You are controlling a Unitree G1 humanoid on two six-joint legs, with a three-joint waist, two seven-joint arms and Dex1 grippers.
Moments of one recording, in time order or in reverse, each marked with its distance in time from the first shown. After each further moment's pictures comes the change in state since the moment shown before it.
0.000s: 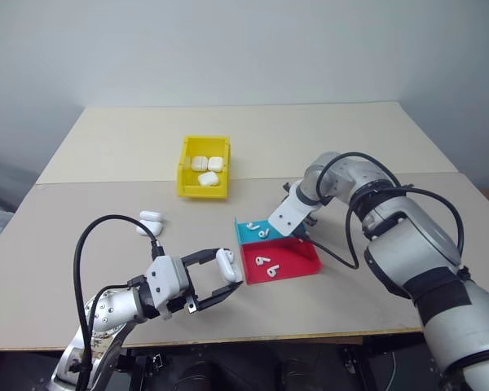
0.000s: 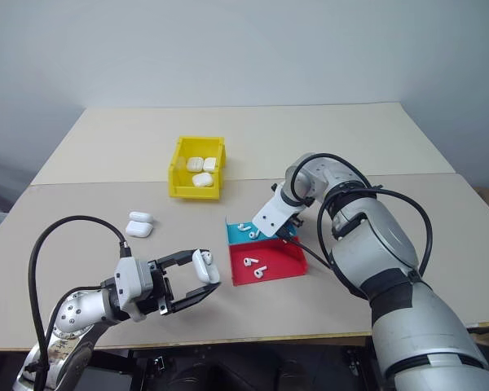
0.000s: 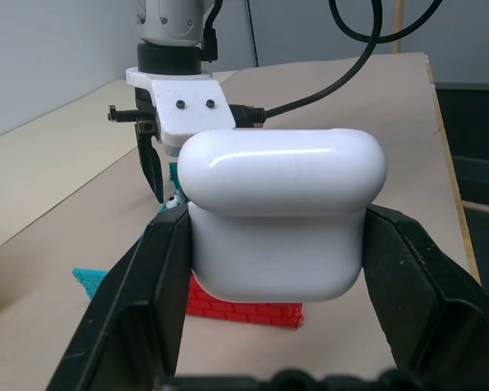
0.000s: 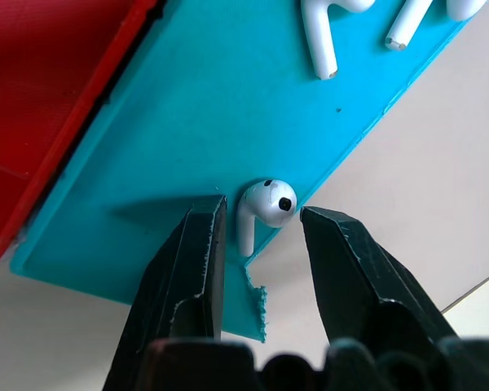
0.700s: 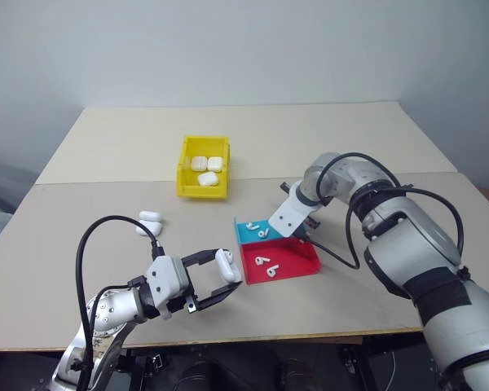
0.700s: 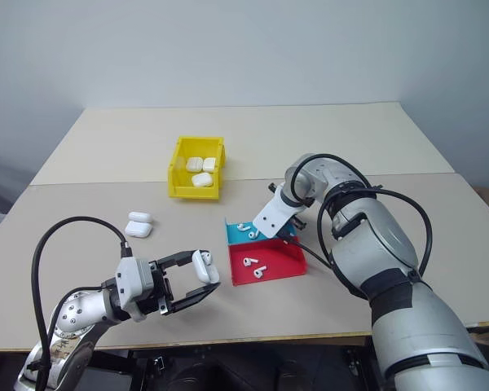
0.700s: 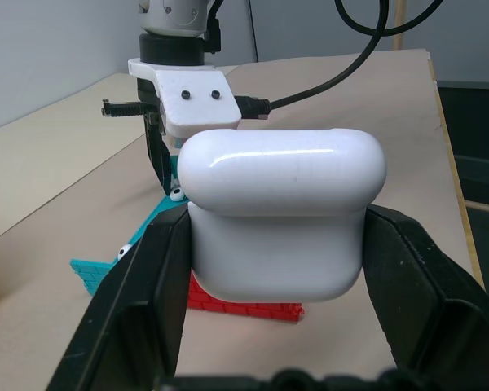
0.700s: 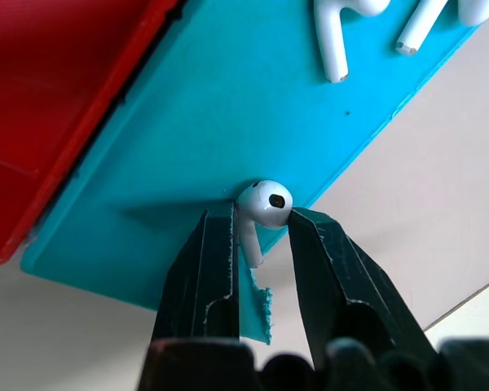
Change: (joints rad) left arm 0.000 -0.001 -0.002 0.011 0.001 -0.001 -0.001; right arm 0.000 0.000 -0.002 0.000 -0.007 -0.014 0.003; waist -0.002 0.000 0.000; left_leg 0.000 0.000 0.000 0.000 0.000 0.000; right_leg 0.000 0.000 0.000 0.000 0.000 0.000
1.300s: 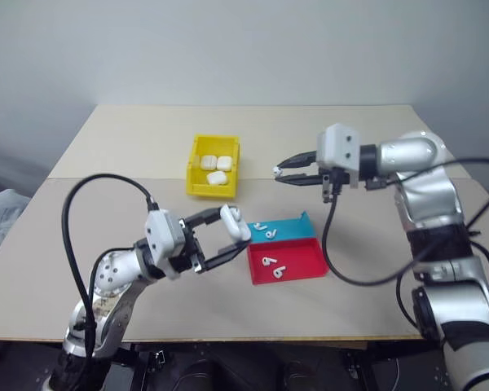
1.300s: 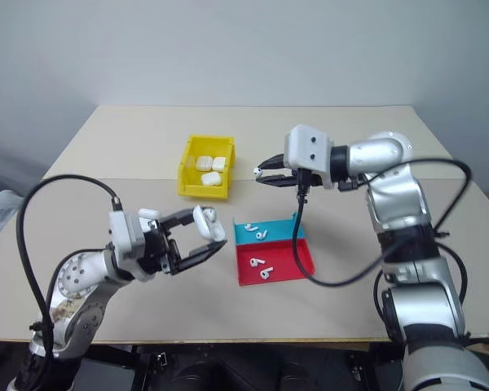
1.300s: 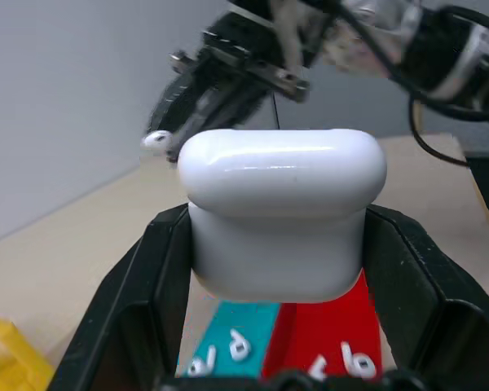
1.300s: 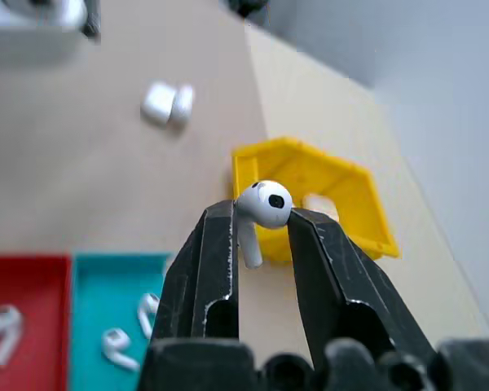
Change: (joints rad) left arm -0.325 -0.073 0.024 0.043 -0.161 0.101 0.021; right arm 0.583 -0.219 -0.700 -1.329 0.943 1.038 0.150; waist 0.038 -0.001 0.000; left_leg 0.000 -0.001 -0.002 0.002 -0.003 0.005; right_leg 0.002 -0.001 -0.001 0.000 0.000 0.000
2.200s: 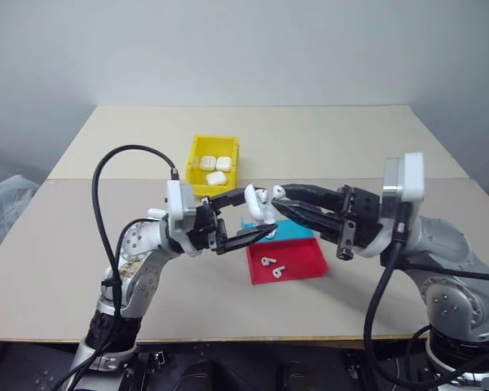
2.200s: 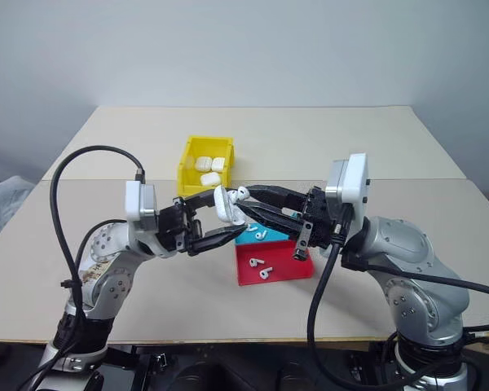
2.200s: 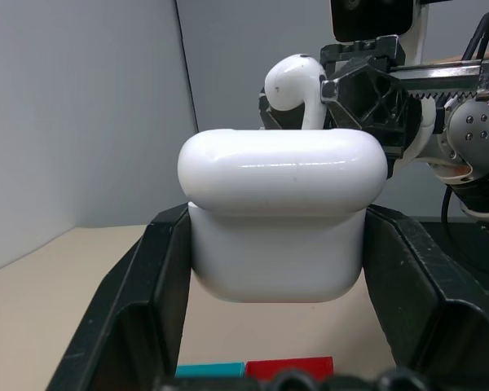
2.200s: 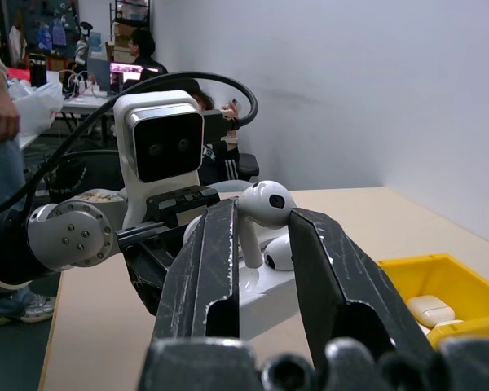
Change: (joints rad) left arm -0.174 -0.100 -0.035 0.161 -0.086 0.032 -0.174; right arm 0.412 0.090 -0.161 -0.600 0.580 0.354 -0.424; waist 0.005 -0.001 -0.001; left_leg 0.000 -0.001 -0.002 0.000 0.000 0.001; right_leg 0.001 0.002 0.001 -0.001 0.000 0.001
